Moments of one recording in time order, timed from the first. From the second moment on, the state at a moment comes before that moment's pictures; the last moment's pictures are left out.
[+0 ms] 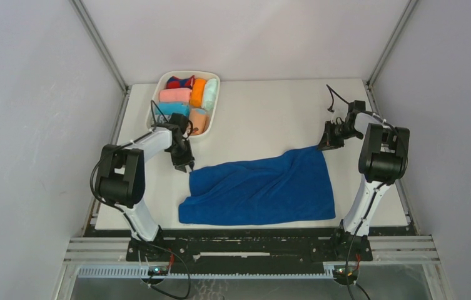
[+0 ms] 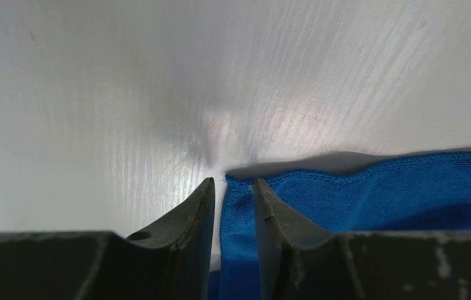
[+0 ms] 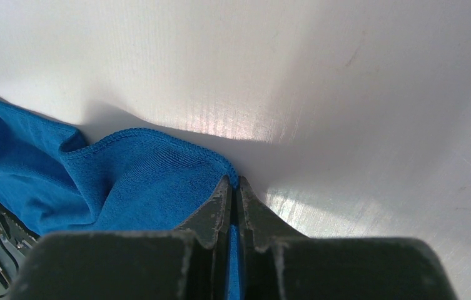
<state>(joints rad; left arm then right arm) -0.21 1.76 1.12 -0.74 0.01 -0.48 -0.20 2.04 1.37 -0.68 -0.61 -0.16</state>
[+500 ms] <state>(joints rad) -0.26 1.79 1.13 -0.77 -0.06 -0.48 -0.20 2.04 1.37 -0.68 -0.58 -0.16</state>
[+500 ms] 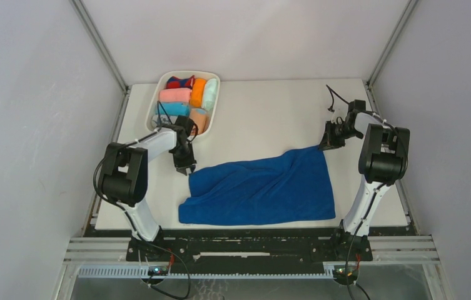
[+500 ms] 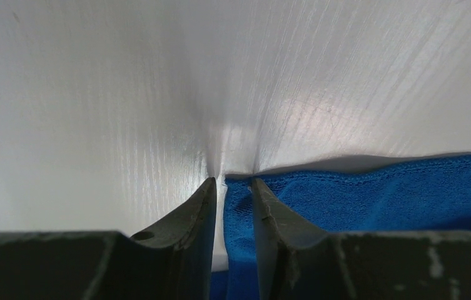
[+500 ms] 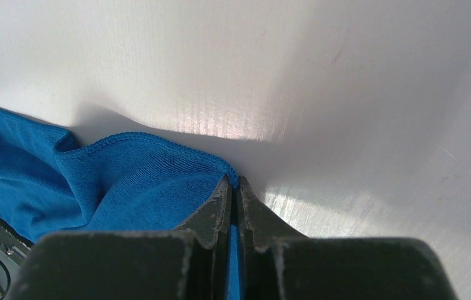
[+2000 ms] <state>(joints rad) -0.28 1.80 1.15 -0.78 -0.09 -0.49 -0.19 2.03 1.37 -0.67 -0.55 -0.16</state>
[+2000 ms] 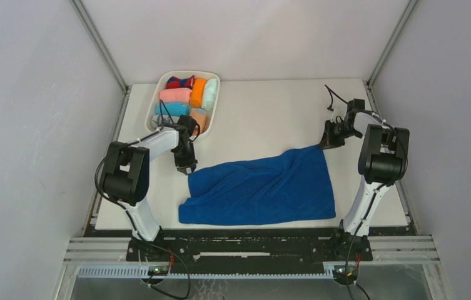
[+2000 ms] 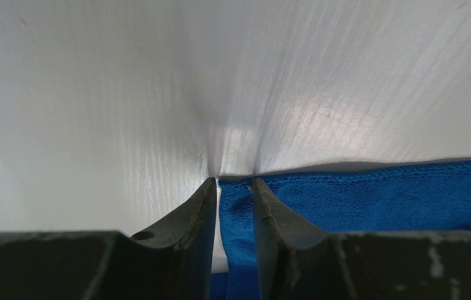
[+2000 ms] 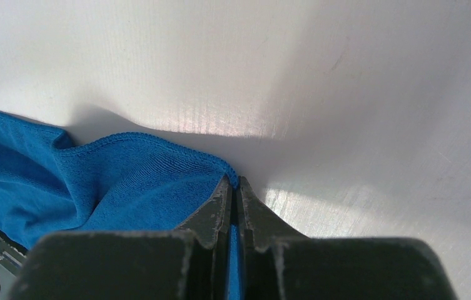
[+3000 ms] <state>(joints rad) -0.27 1.73 1.10 -0.73 -0.03 -0.49 -0.20 2.00 1.37 -0.65 -0.49 -0.15</state>
